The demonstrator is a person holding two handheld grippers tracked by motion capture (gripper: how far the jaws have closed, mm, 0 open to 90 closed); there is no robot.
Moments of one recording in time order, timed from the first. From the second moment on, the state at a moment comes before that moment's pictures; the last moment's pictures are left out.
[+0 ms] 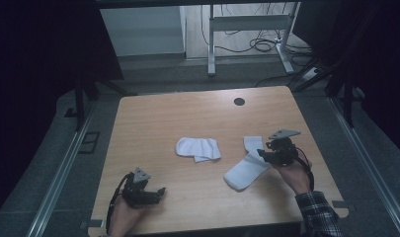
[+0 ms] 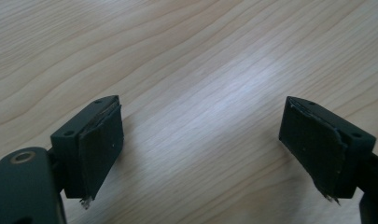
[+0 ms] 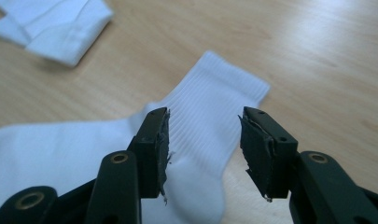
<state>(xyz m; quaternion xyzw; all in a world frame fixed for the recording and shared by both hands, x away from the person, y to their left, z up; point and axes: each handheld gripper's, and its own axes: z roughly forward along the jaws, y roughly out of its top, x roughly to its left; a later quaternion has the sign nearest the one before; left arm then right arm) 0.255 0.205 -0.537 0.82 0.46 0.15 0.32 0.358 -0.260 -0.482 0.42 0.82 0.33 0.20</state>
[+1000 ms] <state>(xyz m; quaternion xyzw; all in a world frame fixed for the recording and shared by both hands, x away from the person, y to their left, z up) 0.276 0.067 -0.529 0.83 0.38 0.10 0.38 0.324 -0.224 -0.518 0.38 0.86 0.30 0.15</state>
